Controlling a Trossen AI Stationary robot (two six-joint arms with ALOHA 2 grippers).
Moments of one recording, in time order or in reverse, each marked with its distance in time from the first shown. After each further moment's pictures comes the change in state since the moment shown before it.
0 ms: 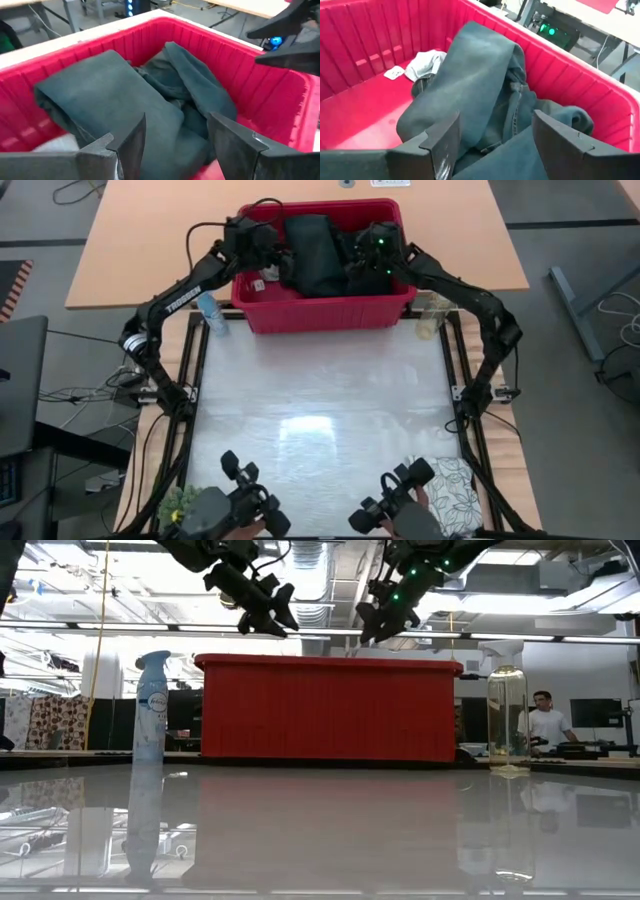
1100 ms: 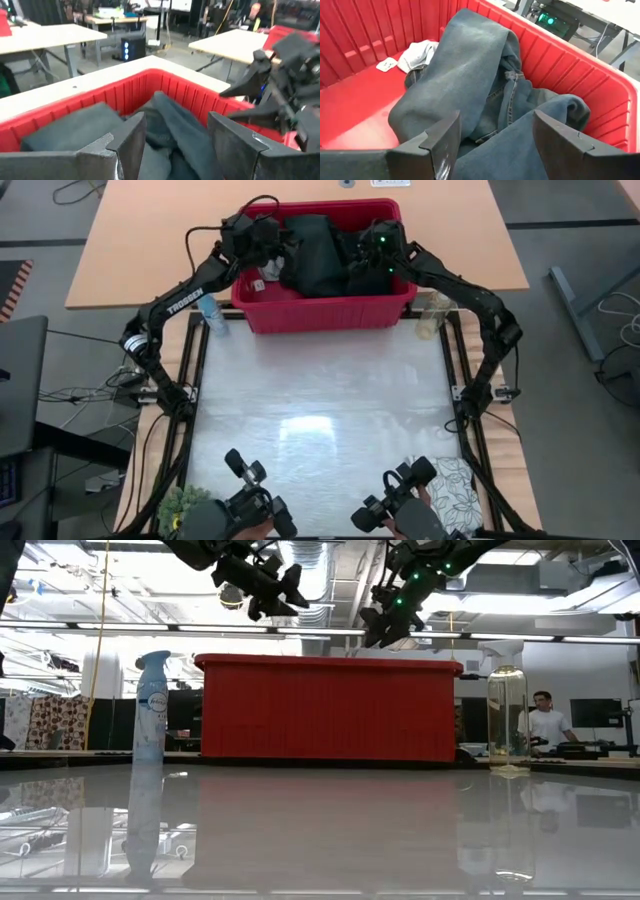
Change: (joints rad) left arm -0.033 0.000 0.000 0.237 -0.013 -0.046; right arm -0.018 0.006 0.000 -0.037 -0.009 0.013
